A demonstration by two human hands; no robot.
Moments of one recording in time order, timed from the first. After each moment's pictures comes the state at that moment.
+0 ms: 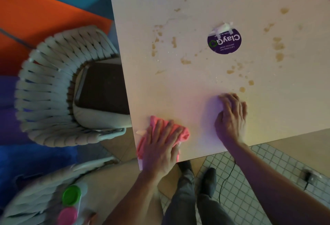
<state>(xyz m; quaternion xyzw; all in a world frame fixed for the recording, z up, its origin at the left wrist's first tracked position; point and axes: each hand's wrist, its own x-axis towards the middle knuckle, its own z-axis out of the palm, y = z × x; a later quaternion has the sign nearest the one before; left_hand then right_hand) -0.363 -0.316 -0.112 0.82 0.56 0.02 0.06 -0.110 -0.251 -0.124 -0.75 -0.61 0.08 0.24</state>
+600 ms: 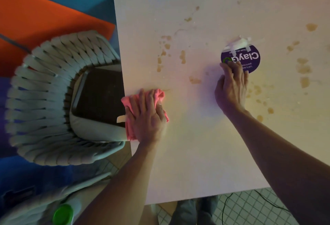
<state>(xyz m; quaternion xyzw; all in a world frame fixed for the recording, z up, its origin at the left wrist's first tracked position) -0.366 -0.137 -0.123 0.61 0.79 0.07 0.00 -0.116 -0.059 -0.130 -0.73 -0.61 0.05 0.30</state>
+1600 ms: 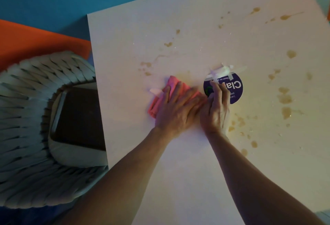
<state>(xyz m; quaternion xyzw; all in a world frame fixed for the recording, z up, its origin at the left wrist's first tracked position) -0.257 -0.003 -0.118 0.88 0.47 0.06 0.03 -0.115 -0.021 -0.134 -0.72 -0.53 0.11 0.43</state>
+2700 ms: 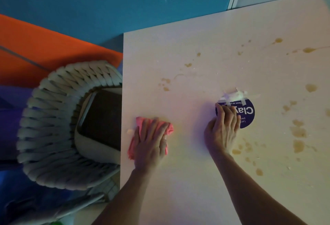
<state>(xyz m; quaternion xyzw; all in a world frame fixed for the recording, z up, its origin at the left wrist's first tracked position) -0.345 -0.085 -0.106 0.70 0.71 0.02 0.06 -0.120 -0.018 -0.127 -0.77 -0.58 0.06 0.28</state>
